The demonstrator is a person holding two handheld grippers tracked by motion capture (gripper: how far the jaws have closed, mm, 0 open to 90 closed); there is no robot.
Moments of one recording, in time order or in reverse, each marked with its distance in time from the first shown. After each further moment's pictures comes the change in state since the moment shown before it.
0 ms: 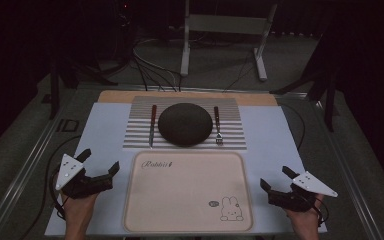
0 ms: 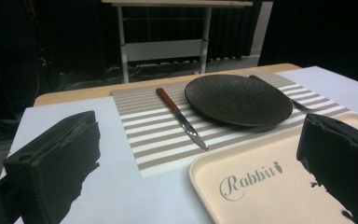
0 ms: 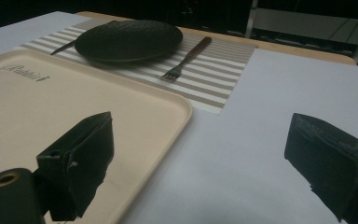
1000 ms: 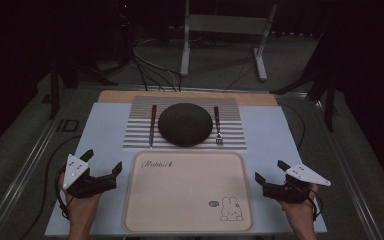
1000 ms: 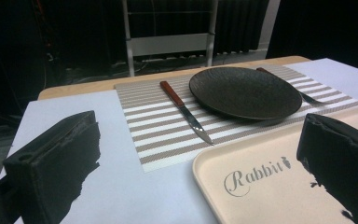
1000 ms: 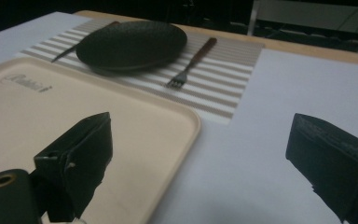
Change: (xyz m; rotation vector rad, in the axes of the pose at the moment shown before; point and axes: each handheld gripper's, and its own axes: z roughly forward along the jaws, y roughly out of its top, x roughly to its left) left arm -0.004 -0.005 0.007 0.016 0.028 0.004; right arm 0.007 0.024 0.015 0.035 0.011 0.018
